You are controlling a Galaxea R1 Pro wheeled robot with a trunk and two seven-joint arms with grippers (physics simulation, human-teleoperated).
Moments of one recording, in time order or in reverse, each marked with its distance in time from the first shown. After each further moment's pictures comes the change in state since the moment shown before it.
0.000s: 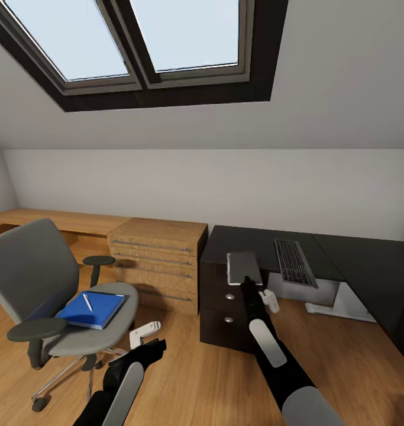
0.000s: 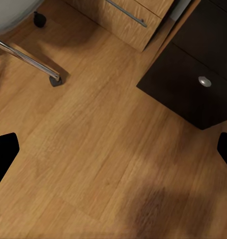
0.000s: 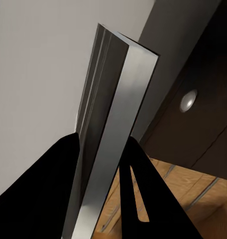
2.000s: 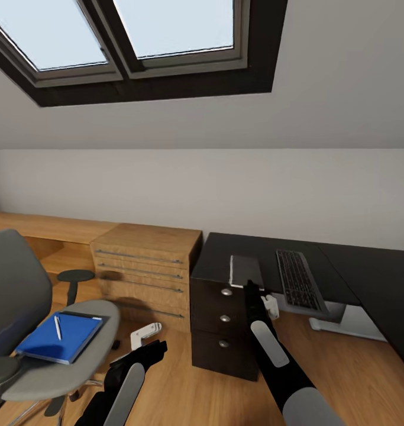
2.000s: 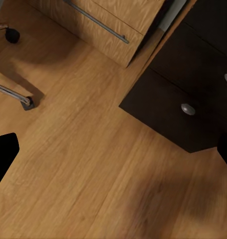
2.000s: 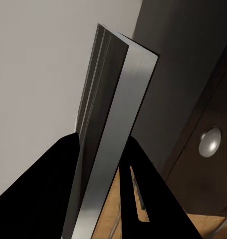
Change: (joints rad) left arm 0.001 -0.003 -0.003 0.010 0.001 0.000 -0.001; right arm 0.001 -0.007 0.016 0.018 -0.156 -0.040 0.007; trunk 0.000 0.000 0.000
